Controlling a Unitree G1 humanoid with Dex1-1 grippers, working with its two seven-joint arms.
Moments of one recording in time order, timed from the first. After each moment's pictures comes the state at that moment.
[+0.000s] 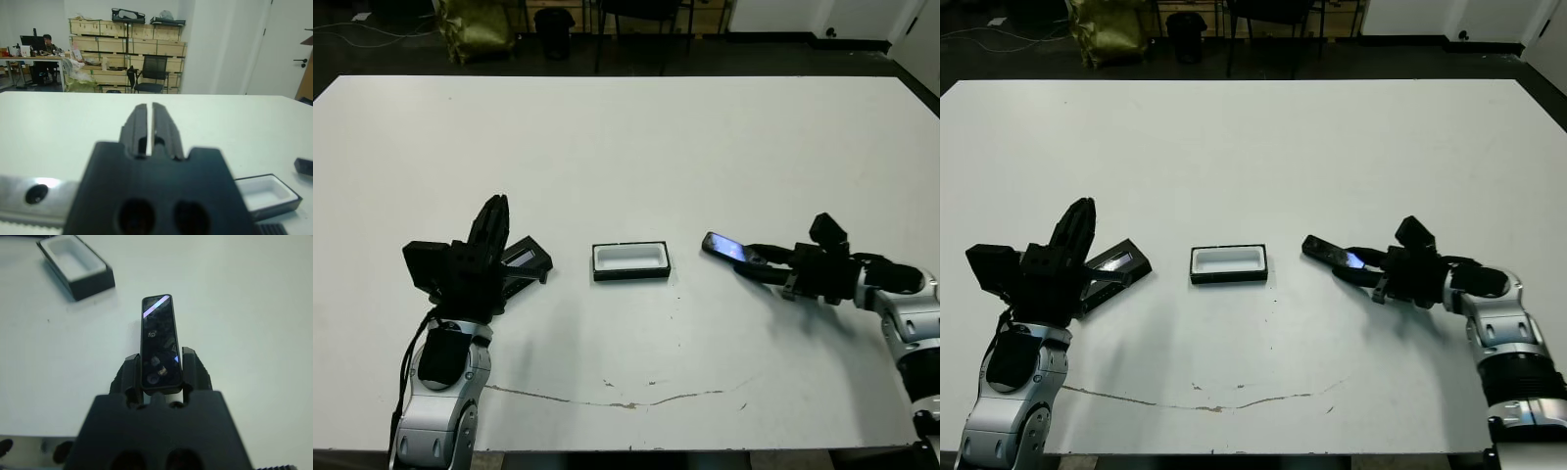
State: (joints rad) left arm 0.09 0.12 0.01 -0.39 -0.12 0.06 -0.06; right arm -0.49 -0.65 0.04 0.61 0.17 -0.02 1.16
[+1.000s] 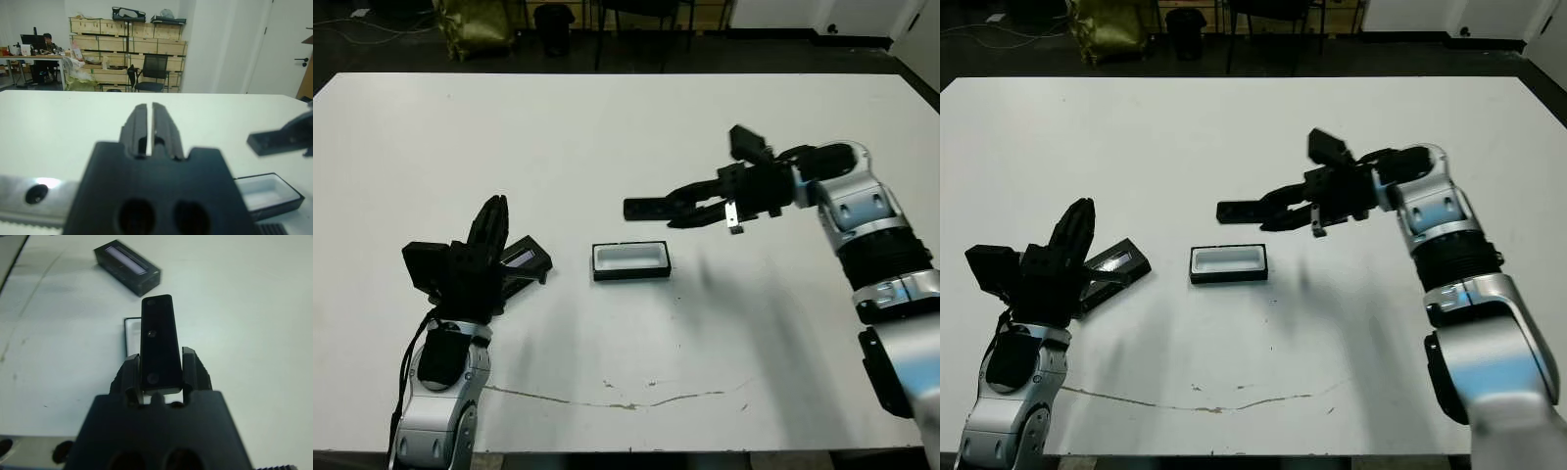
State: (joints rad) left arm 0.09 0.12 0.01 -0.39 -0.12 0.05 -0.06; right arm -0.93 -0.45 0.33 0.66 0.05 0.14 1.44
